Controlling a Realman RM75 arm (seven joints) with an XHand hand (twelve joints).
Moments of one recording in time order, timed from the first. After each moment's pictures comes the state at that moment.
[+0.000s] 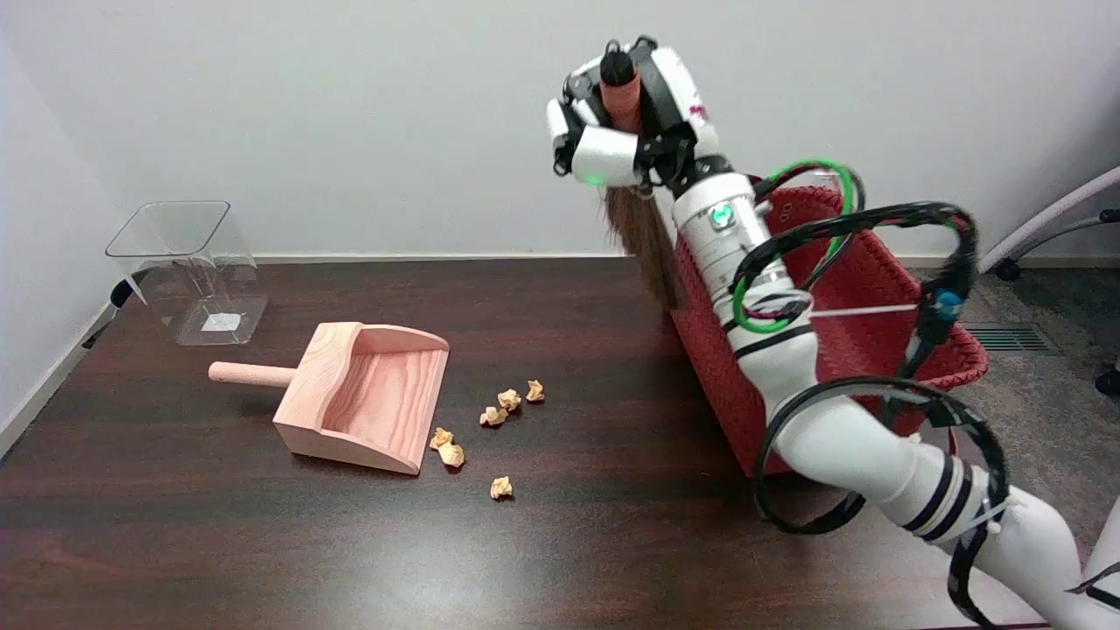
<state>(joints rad) 0.30 -1.03 0.93 -1.76 -1.64 0.72 0.15</state>
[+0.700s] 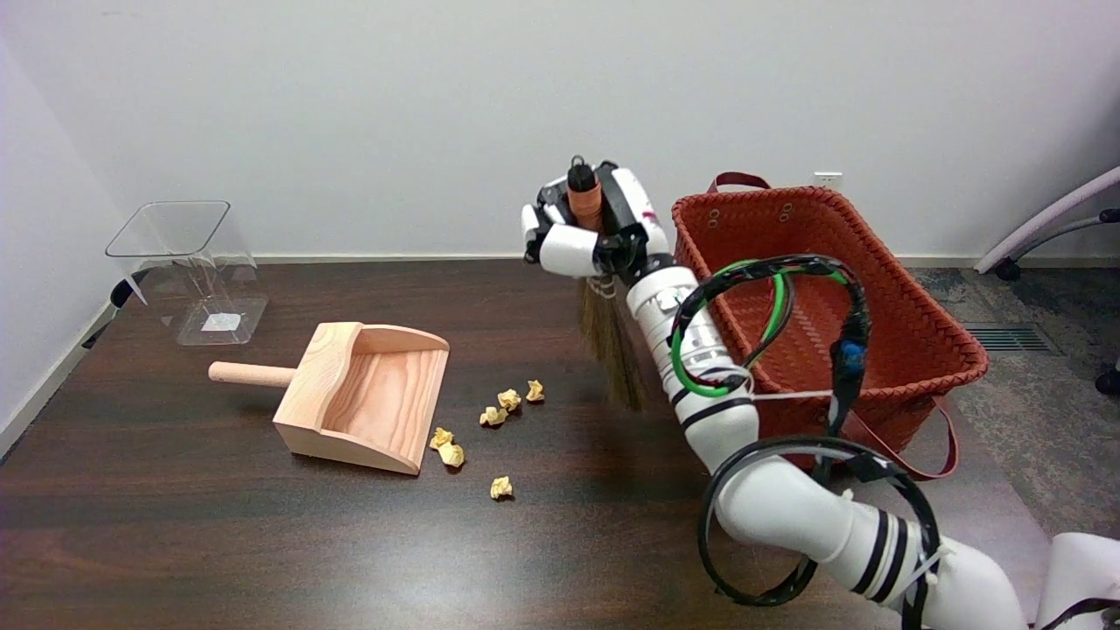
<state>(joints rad) 0.24 -1.17 0.83 -1.62 -1.53 0.81 0.13</state>
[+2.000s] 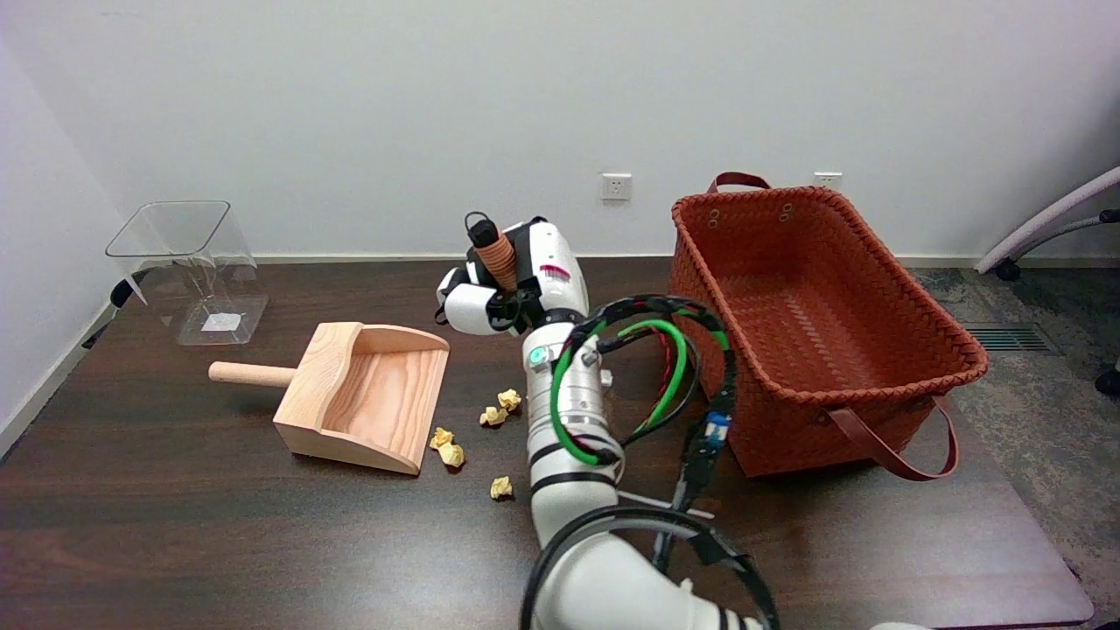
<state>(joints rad) 0.22 -1.69 0.74 -1.50 -1.53 1.13 -0.52</state>
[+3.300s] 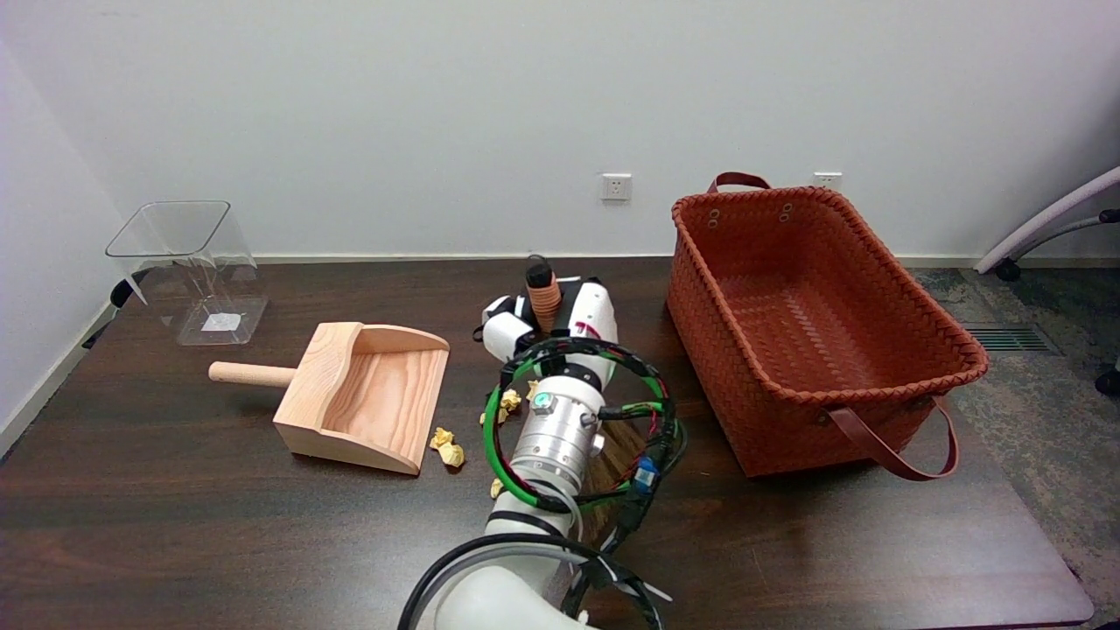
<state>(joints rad) 0.24 -1.93 0.84 -1.09 -1.69 1.43 -0.18</state>
